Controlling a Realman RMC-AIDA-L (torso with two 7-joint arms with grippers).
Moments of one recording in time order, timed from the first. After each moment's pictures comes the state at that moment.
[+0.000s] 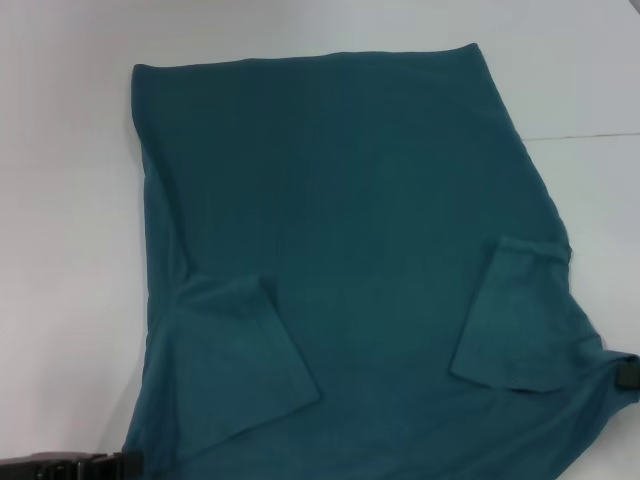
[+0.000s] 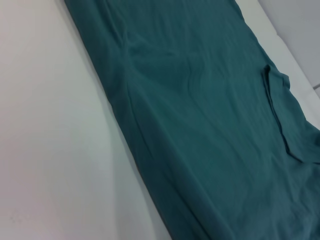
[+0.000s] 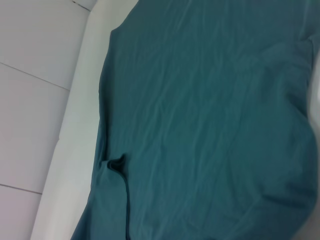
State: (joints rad) left arm -0.37 -2.15 0.50 0.86 2.41 1.63 -1.99; right arm 0.36 1.87 -0.30 -0.50 -2.30 -1.66 2.10
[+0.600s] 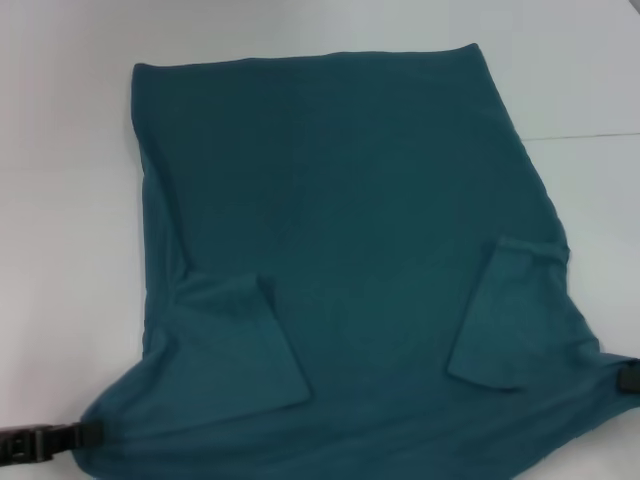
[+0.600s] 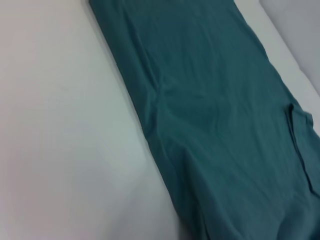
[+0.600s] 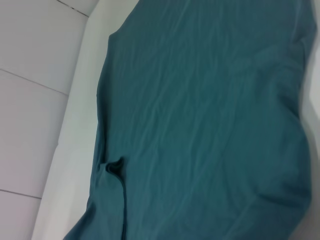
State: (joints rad) left arm -0.38 -2.13 0.42 0.90 2.41 1.63 -2.02; right arm 0.34 1.87 -0.28 -0.50 -2.30 -1.66 2.09
